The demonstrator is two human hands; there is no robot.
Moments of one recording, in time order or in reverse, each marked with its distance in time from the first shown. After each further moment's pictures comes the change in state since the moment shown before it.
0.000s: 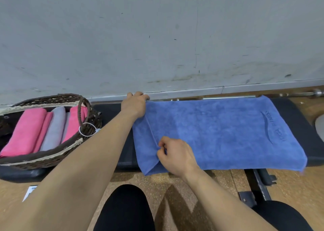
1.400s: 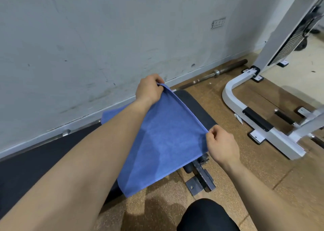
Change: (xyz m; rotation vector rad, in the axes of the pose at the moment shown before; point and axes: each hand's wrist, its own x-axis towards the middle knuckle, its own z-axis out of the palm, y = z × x) left_hand 0.030 0.406 -0.011 -0.620 0.083 0.427; right_hand -0.160 0.254 -0.191 0.013 0.585 0.841
